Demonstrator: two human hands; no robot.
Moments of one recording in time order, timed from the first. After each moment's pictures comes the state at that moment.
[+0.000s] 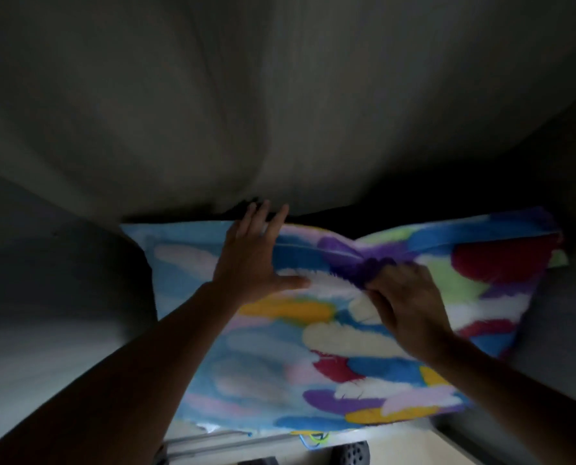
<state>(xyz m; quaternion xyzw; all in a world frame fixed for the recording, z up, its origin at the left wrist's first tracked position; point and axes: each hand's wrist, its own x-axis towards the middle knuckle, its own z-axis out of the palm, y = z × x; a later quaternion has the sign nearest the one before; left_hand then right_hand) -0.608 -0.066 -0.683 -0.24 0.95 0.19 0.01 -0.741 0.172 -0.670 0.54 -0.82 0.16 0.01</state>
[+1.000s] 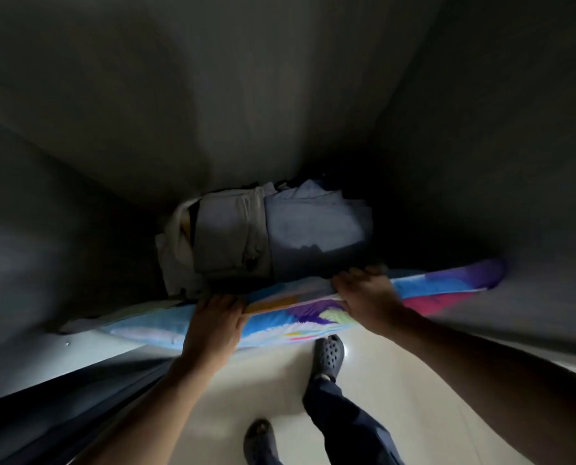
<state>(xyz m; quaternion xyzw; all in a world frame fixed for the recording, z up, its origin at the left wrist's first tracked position) -0.410 0.121 -0.653 -0.18 0.97 0.07 0.15 -0.620 0.323 -0.644 0.59 -0.81 0.01 -0.06</state>
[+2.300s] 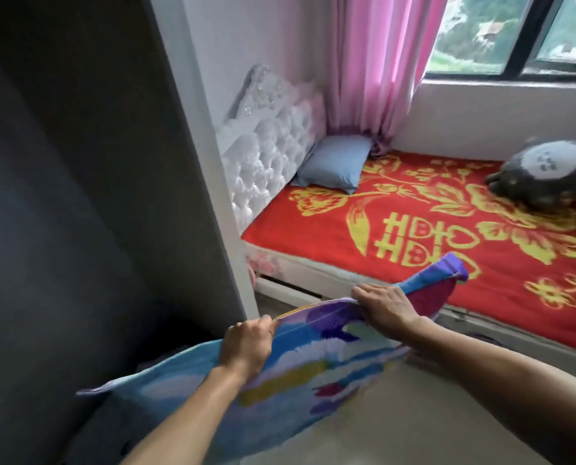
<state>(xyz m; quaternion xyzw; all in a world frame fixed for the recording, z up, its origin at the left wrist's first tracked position) -0.453 0.529 -0.257 0.20 0.97 0.12 -0.08 -0.452 0.821 -0.261 0.18 -0.97 0.08 0.16</state>
